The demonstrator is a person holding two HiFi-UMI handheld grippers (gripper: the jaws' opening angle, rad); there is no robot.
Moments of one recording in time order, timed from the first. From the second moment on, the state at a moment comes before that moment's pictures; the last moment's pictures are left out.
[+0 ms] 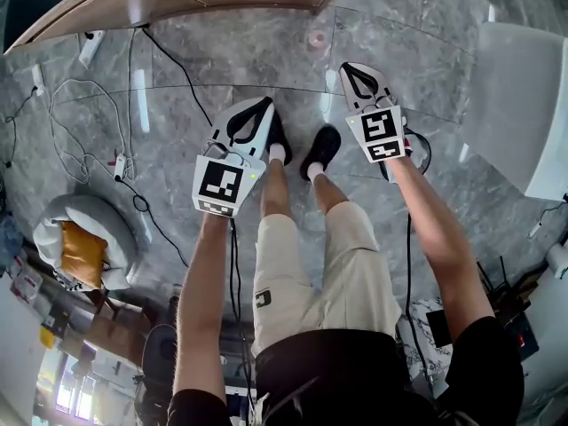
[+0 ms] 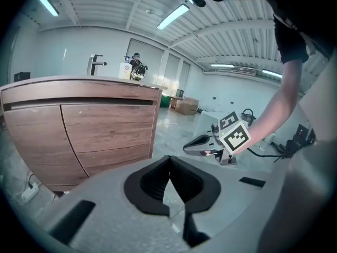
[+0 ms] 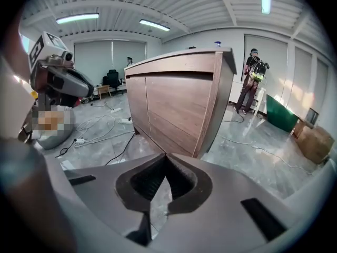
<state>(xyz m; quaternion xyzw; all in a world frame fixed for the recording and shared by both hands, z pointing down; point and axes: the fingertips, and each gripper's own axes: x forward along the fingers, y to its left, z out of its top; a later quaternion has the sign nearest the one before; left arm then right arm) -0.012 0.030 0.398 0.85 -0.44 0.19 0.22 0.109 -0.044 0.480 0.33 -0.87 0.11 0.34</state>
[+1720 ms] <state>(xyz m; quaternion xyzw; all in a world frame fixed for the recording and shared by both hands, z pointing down) 0.034 0.067 -0.025 0.86 -0.50 0.06 0.12 0.186 0.018 -0.042 0.36 -0.92 0.10 0.14</state>
